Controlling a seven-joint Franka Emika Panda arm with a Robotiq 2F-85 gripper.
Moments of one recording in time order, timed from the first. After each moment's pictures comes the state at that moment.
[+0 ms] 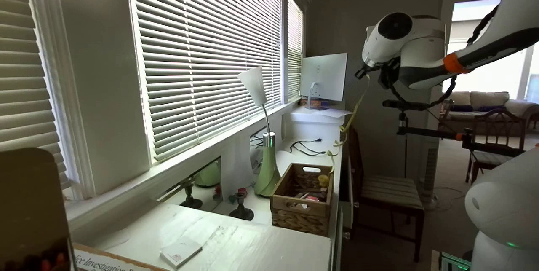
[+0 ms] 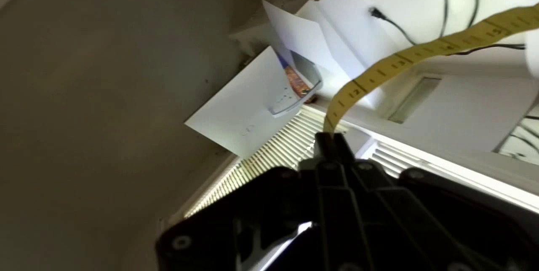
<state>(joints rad) -0.43 -0.67 -0.27 -2.45 -1.56 2.63 0.73</state>
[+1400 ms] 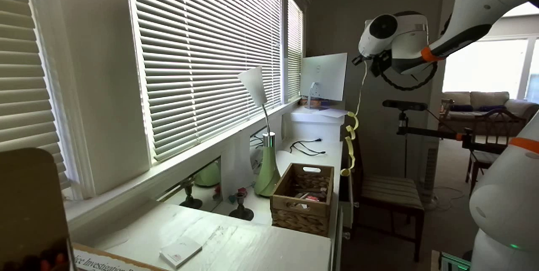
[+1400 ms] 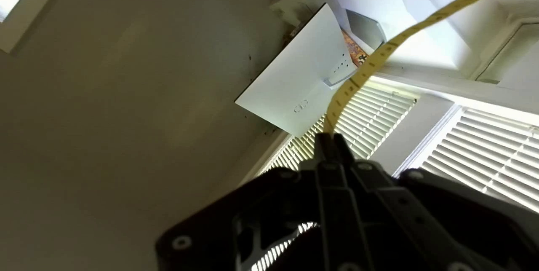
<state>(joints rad) -0.35 -0.33 -0.46 -2.05 -1.74 2.77 0.96</state>
